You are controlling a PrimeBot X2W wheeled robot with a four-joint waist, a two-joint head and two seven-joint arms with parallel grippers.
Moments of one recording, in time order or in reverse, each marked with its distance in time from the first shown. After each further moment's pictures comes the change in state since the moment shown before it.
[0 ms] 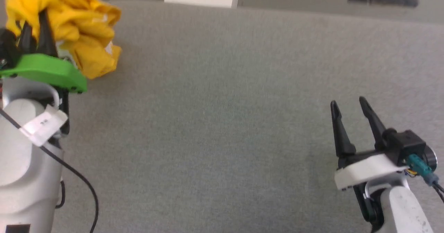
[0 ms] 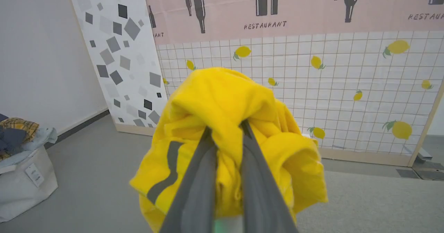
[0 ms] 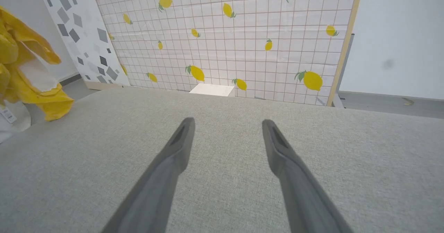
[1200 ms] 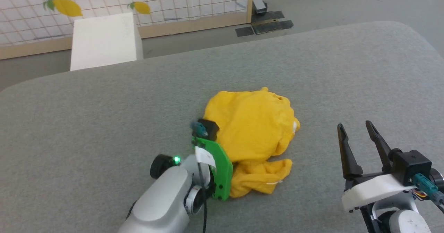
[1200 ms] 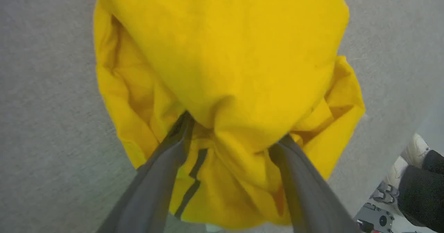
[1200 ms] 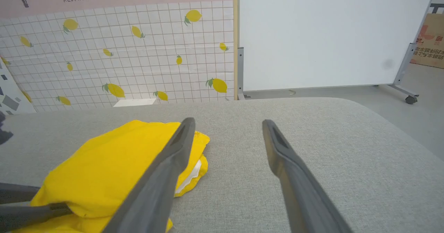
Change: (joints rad) left arm 0.111 -0.334 -0.518 0.314 -0.211 -0.124 0.587; right arm 0.137 -0.001 -0.024 -0.106 0.004 0.000 0.086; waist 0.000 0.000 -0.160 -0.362
